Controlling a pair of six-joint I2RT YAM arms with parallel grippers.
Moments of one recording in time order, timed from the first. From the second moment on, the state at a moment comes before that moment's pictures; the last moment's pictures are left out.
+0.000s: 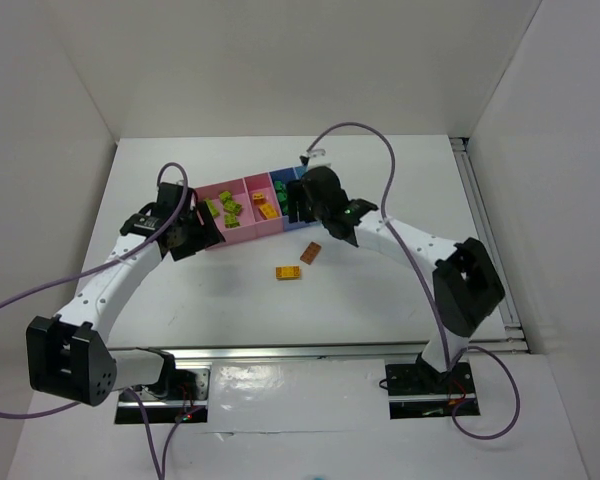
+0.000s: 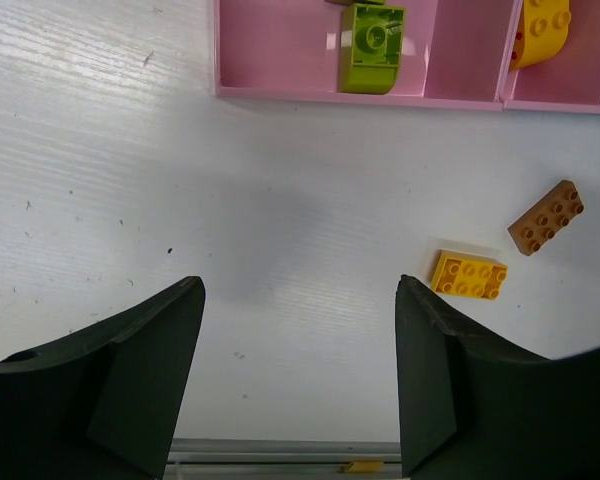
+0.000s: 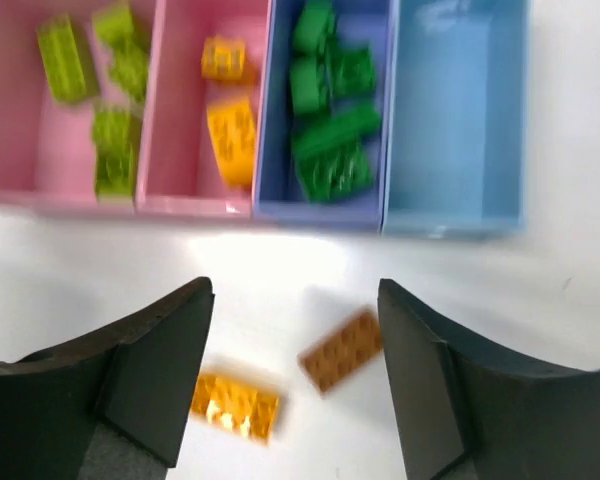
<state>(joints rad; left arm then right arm) -0.21 1.26 1.03 -0.73 -0.06 -0.61 0.70 1.73 1.33 -0.16 0.26 0.33</state>
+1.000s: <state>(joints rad) -0.21 1.28 1.02 -0.69 -0.04 -0.61 0.88 1.86 1.11 -0.15 0.19 0.15</state>
